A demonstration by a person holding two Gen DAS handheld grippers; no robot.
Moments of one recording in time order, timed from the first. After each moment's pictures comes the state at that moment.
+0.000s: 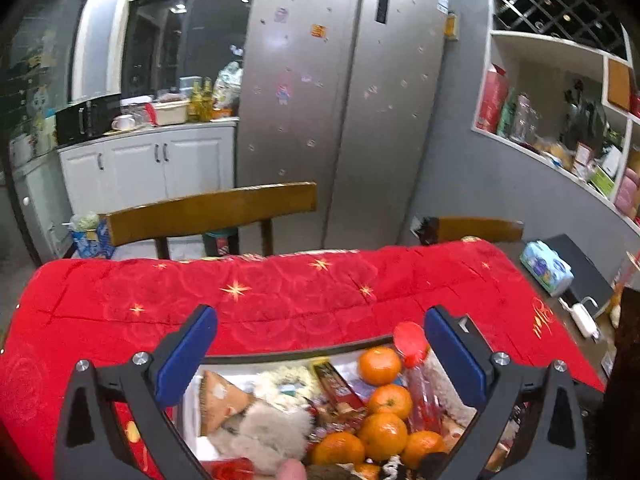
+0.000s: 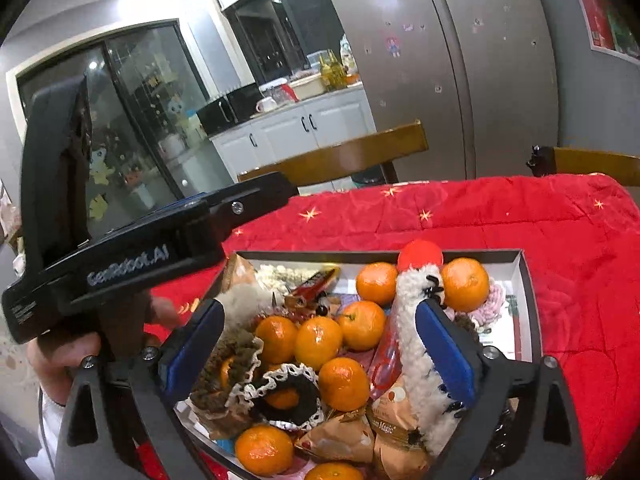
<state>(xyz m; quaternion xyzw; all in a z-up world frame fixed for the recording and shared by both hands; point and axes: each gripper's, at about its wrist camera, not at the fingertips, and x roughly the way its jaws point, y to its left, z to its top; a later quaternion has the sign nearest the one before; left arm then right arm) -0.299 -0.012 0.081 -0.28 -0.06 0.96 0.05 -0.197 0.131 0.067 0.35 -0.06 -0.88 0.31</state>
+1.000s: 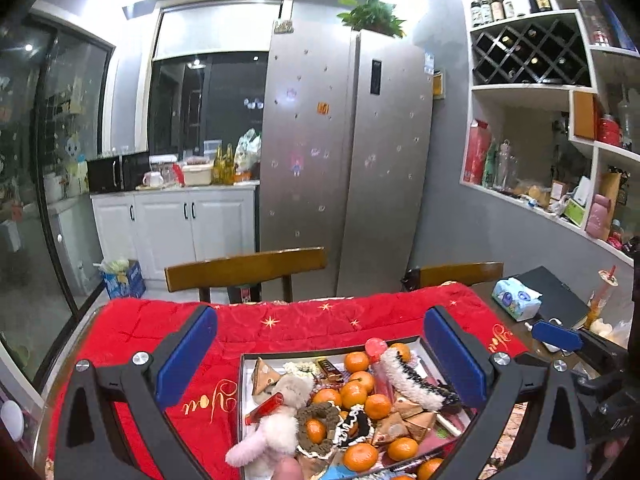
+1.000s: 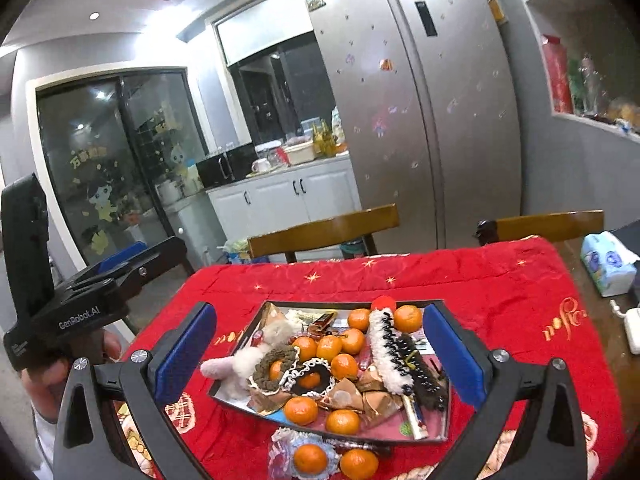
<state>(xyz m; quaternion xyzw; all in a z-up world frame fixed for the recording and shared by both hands) -0.124 -0.011 0.203 -0.18 -0.03 0.98 0.03 -0.076 0.191 0.189 0.24 -0.06 -0.93 0.27</state>
